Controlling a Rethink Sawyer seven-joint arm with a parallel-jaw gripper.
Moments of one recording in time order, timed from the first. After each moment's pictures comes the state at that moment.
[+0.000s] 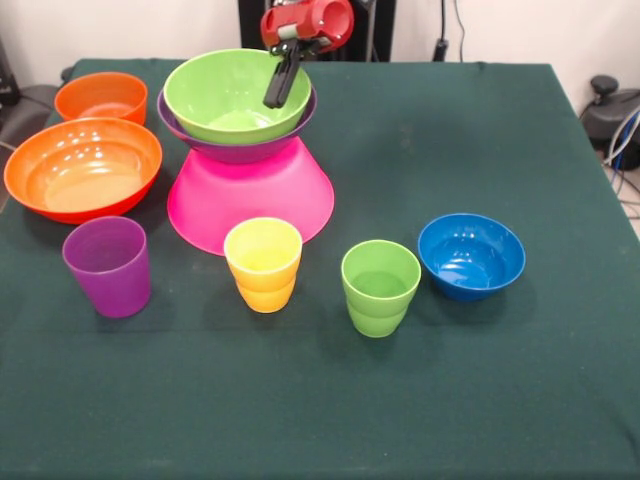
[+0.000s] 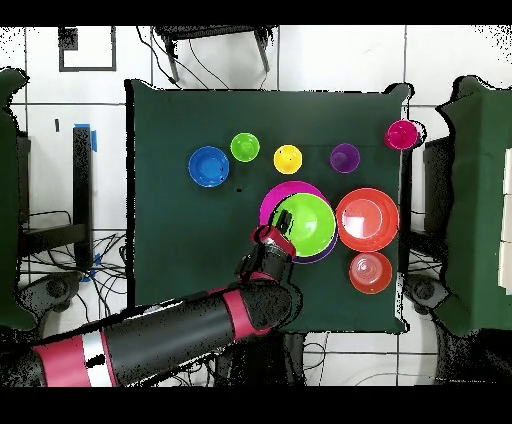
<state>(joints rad) 0.52 0.22 -1.10 1.76 -0.11 -0.84 3.90</state>
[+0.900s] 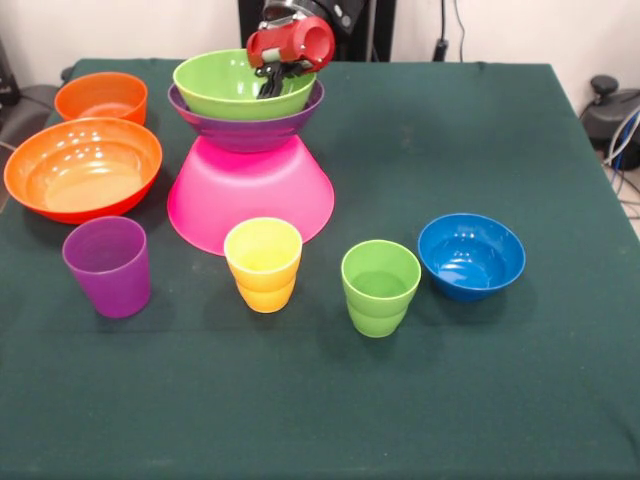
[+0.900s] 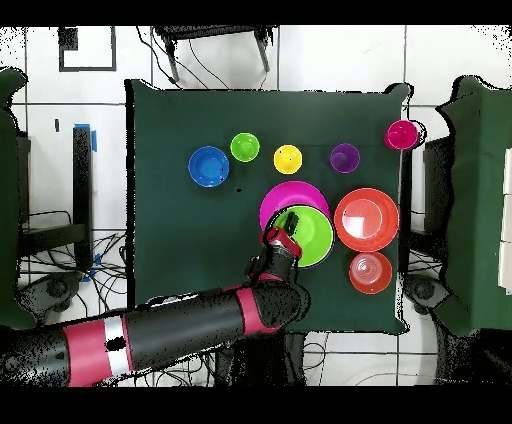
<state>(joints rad) 0.48 0.32 -1.10 1.76 -0.02 -0.91 3.90</state>
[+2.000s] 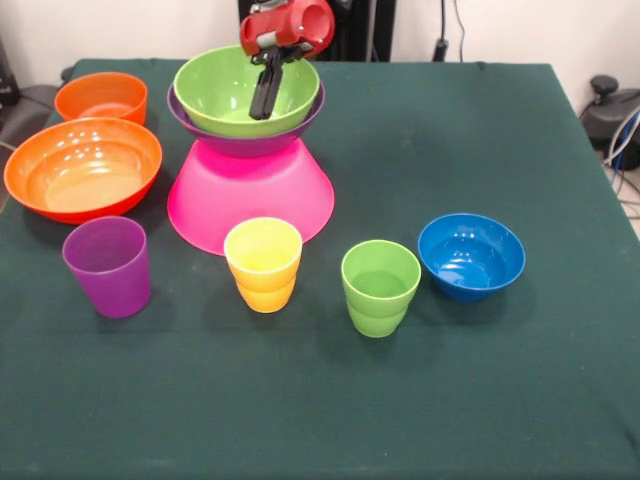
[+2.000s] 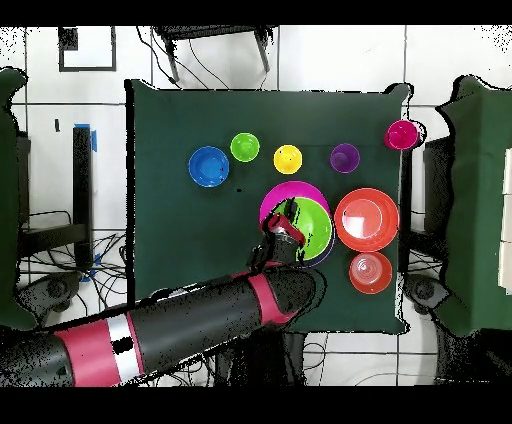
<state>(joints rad) 0.40 0.16 -1.10 1.68 -0.24 -0.91 3.90</state>
